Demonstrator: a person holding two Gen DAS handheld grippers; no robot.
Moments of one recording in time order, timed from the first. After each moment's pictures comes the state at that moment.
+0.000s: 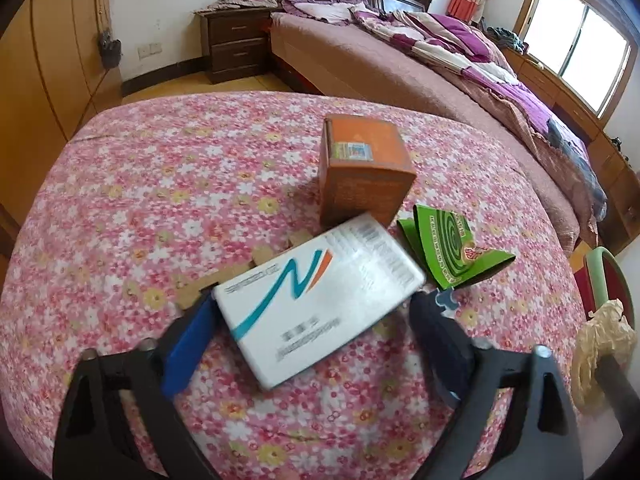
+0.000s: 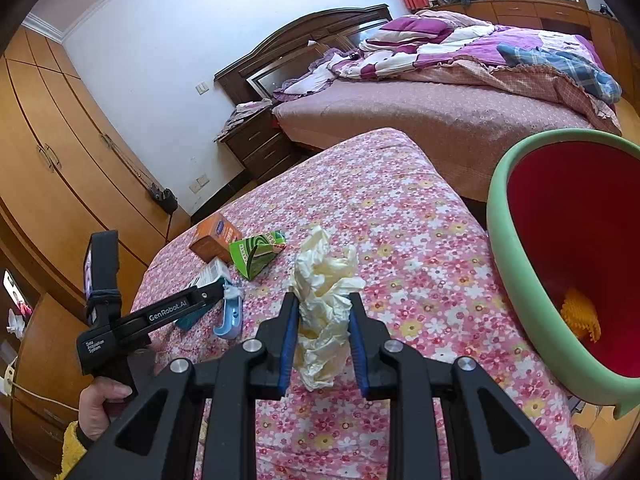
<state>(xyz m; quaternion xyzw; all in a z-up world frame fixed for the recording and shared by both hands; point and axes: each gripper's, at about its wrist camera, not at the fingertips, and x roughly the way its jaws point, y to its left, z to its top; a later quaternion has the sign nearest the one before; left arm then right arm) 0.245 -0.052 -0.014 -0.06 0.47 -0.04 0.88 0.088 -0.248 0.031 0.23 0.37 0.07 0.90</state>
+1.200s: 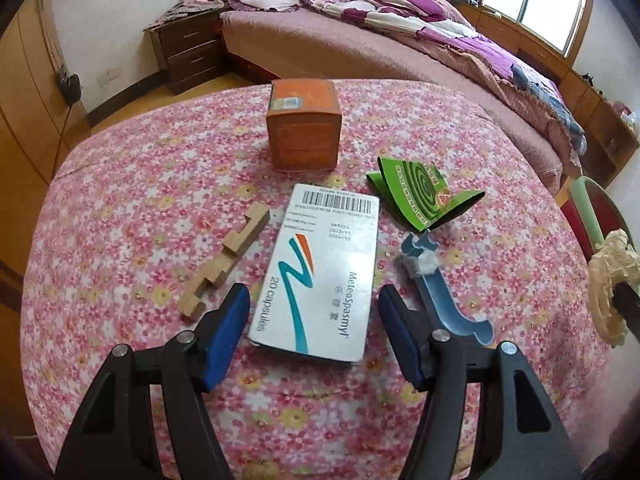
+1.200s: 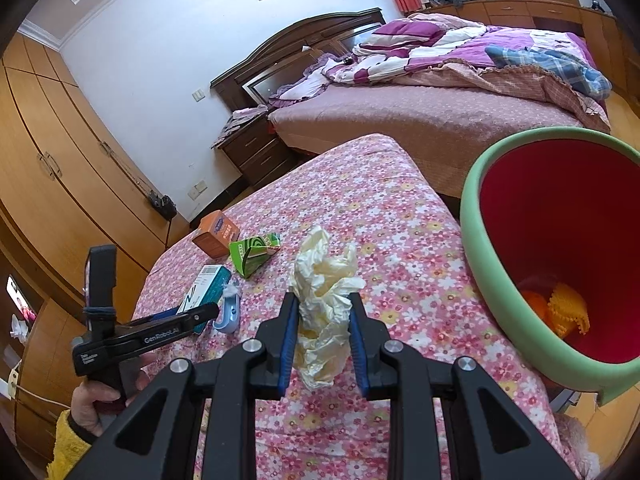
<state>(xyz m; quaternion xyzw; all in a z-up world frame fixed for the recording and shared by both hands) 0.223 -0.054 -0.012 0.02 0.49 -0.11 0.86 0.070 -0.261 0.038 0.24 0.36 0.06 0.90</state>
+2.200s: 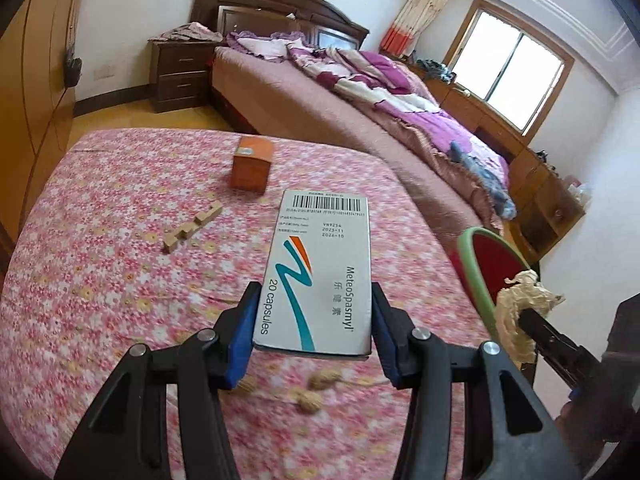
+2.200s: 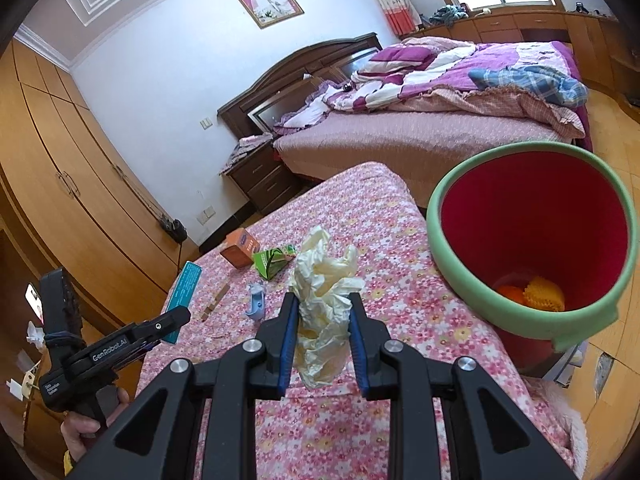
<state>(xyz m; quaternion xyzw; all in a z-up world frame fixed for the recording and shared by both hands) 0.101 -0.039 0.065 -0.11 0.40 -0.17 0.89 -0.003 -0.276 0.073 0.26 0.31 0.05 0.91</state>
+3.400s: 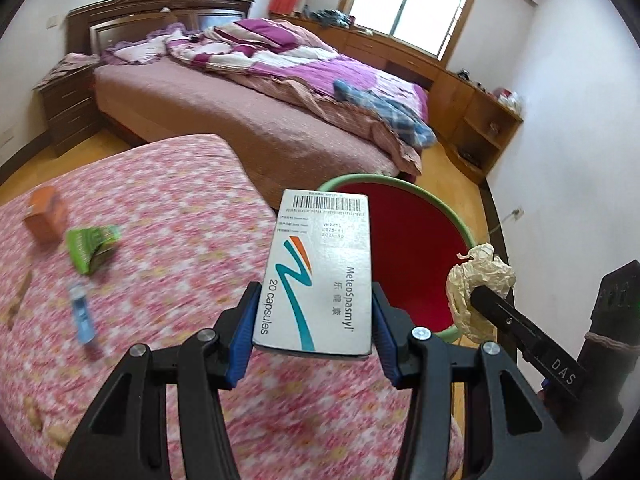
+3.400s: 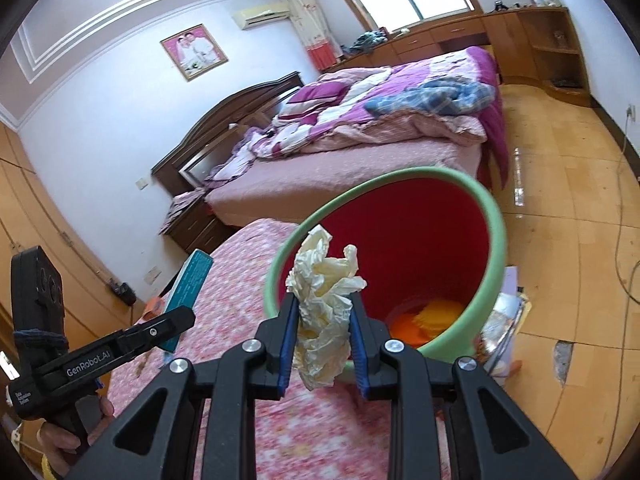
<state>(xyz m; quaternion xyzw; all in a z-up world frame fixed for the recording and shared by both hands) 0.112 -0.250 0.070 0.01 0.41 -0.33 0.85 -0.046 -0.395 0.053 0.30 0.27 -0.09 0.91</state>
